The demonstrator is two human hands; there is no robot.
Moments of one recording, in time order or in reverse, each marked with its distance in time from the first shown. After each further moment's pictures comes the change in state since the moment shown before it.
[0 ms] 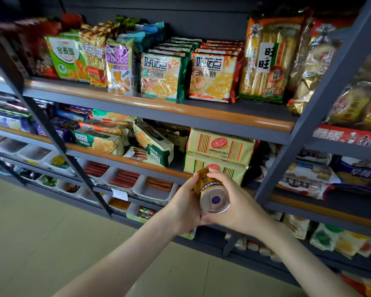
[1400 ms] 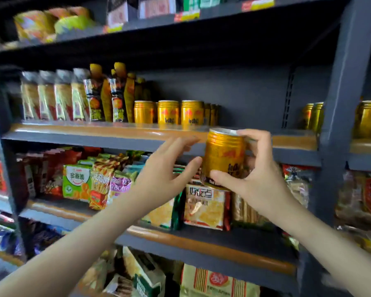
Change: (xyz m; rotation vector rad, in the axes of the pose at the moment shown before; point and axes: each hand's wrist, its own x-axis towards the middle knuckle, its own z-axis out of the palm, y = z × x) left_hand -0.081 0.254 0.118 1.459 0.371 1.836; right_hand 0.119 -0.159 -0.204 0.029 0.674 -0.522
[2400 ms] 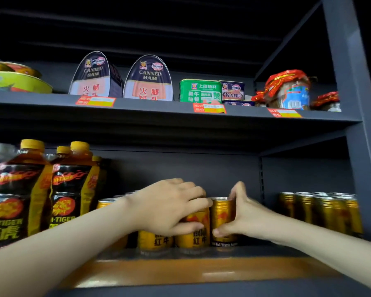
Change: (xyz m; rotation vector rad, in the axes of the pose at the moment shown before) left_hand 0.200 -0.146 -0.003 0.499 -0.209 1.006; right_hand 0.186 0.042 0.015 -0.689 -0.210 0.462
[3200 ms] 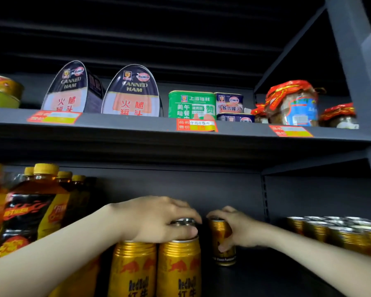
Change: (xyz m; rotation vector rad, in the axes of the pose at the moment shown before) left_hand 0.030 -0.042 0.009 -0.553 -0.429 -0.382; right_hand 0.118 0.073 -0.004 -0.202 -0.126 -0.137
